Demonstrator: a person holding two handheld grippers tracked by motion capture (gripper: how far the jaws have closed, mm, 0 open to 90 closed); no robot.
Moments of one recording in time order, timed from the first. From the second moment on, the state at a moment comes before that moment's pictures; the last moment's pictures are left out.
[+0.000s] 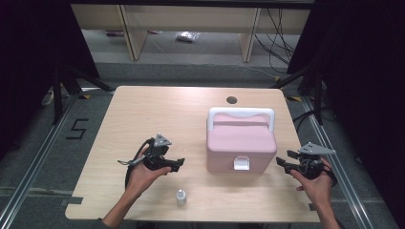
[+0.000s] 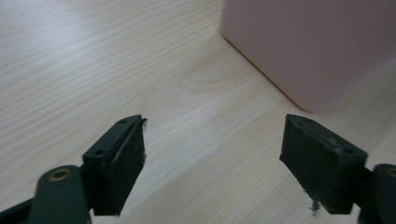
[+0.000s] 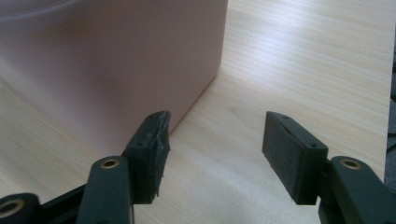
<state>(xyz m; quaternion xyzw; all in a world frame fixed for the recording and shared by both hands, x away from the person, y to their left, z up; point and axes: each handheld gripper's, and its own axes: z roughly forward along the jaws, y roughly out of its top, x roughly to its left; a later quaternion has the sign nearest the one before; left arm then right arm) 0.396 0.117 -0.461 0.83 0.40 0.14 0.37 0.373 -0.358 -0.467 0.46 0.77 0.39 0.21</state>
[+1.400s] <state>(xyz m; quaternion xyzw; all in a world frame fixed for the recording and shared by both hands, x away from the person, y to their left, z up) 0.428 0.047 -0.462 0.84 0.32 0.11 0.42 0.397 -0.339 -0.463 0.40 0.79 0.43 0.19</state>
